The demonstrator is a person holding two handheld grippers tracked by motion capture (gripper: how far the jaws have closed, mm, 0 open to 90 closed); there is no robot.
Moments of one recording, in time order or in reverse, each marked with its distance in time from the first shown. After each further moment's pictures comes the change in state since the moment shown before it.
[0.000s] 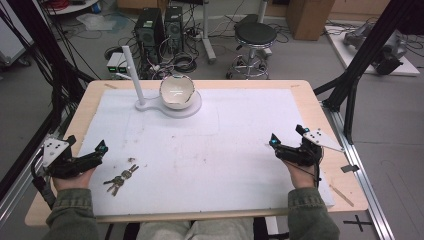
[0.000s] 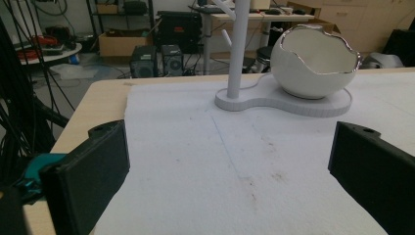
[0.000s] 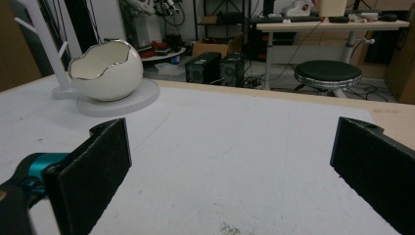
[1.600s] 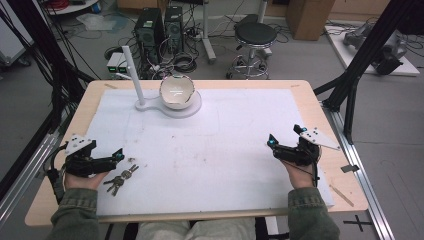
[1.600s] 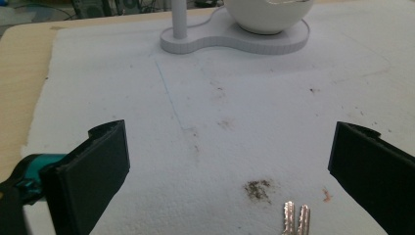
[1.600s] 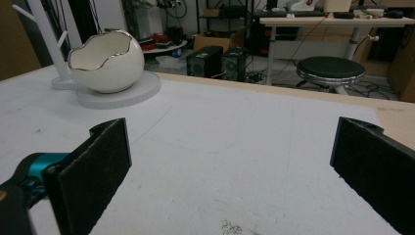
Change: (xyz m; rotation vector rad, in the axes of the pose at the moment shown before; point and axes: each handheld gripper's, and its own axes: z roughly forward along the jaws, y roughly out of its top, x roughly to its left) left arm -0.029 0.004 0.016 0.270 -0.153 0.040; right arm 0.002 -0.001 0.005 0.024 0.005 -0.026
